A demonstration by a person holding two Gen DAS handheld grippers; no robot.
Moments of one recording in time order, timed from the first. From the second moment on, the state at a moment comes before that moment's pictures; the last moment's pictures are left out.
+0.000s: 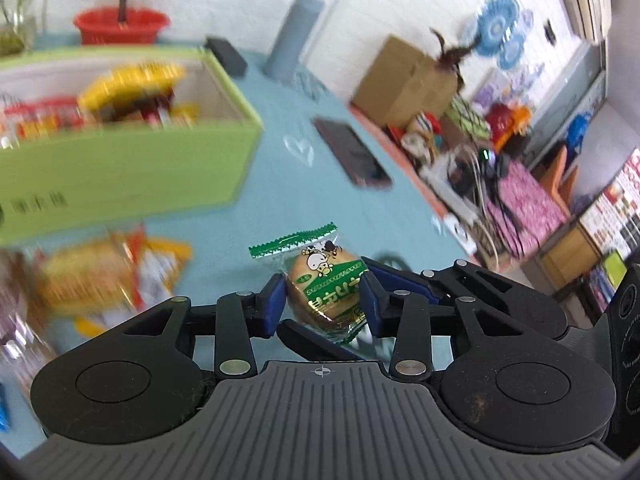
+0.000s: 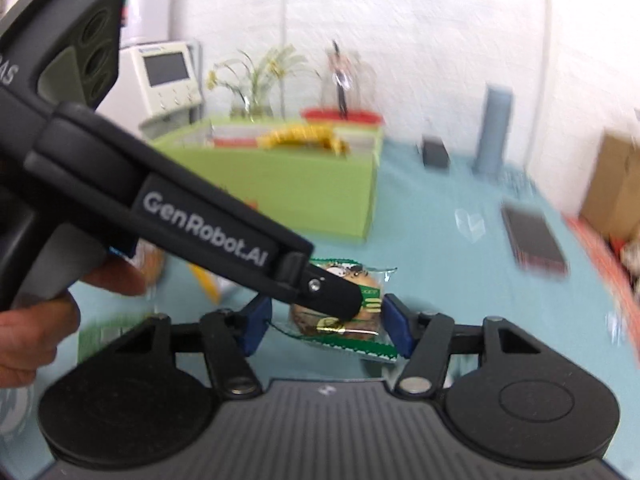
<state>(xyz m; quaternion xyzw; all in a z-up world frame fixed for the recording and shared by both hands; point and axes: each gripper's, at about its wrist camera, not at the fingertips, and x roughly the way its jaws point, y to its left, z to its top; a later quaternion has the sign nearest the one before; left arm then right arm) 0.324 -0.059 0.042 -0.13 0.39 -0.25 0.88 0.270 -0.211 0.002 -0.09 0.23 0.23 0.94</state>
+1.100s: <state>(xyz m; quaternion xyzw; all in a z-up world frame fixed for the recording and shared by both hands) 0.318 0.023 0.080 -0.12 0.27 -0.18 0.94 0.314 -0.187 0.022 -0.08 0.21 0.29 0.93</state>
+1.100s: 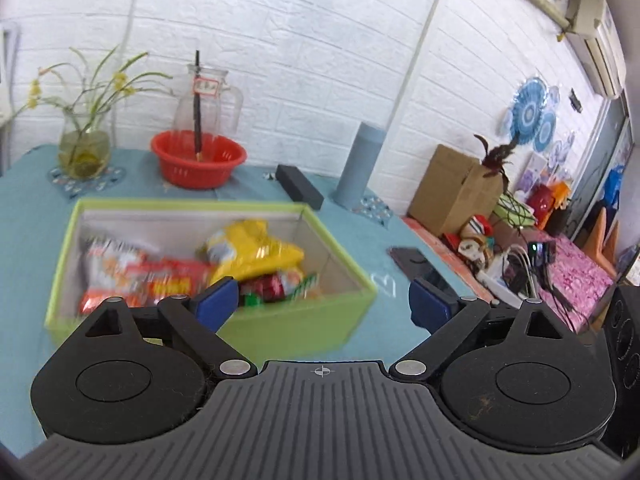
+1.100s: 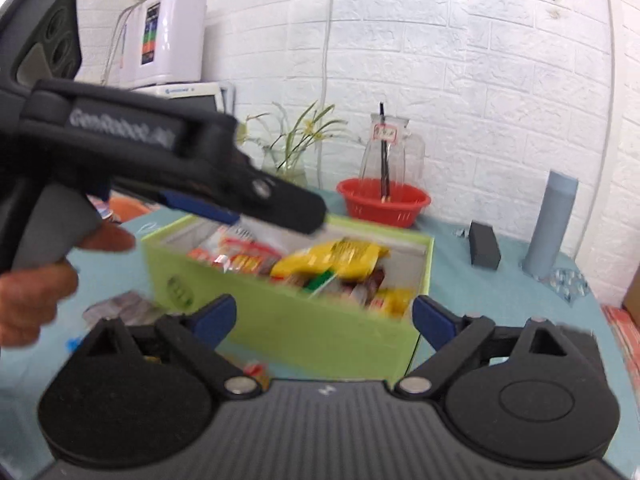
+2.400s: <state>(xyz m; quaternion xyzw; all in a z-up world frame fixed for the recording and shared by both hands) 0.222 0.009 -0.013 -0.10 0.43 -0.17 0.88 0.180 -0.142 -0.053 -0.08 0.30 0.30 0.90</state>
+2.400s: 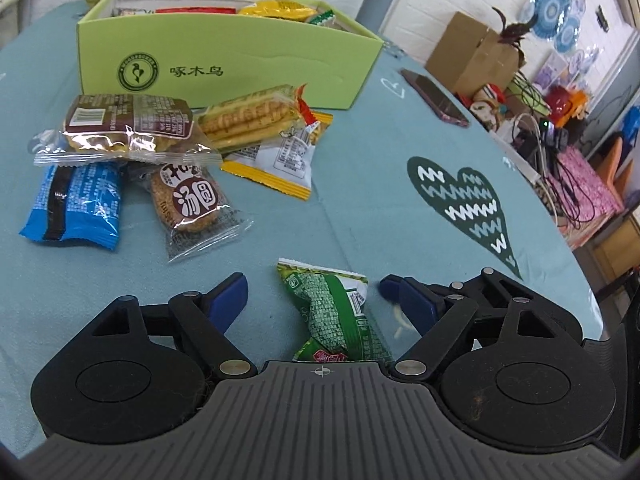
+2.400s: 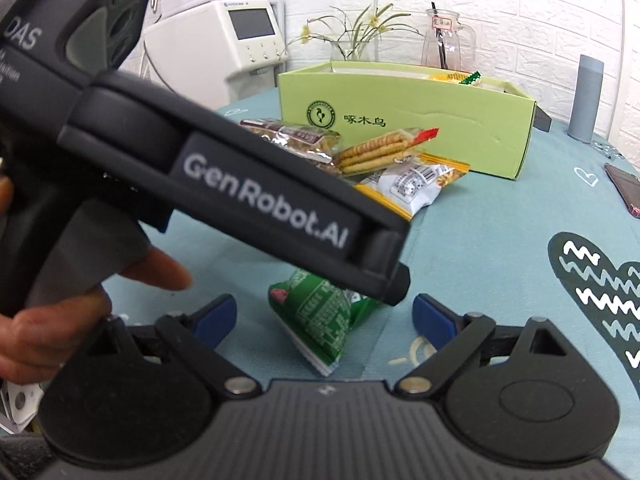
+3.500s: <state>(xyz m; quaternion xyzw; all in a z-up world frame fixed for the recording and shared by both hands) 0.427 0.084 0.081 -0.13 0.30 -0.14 0.93 0.419 -0.031 0.023 -0.13 0.23 0.37 0.89</state>
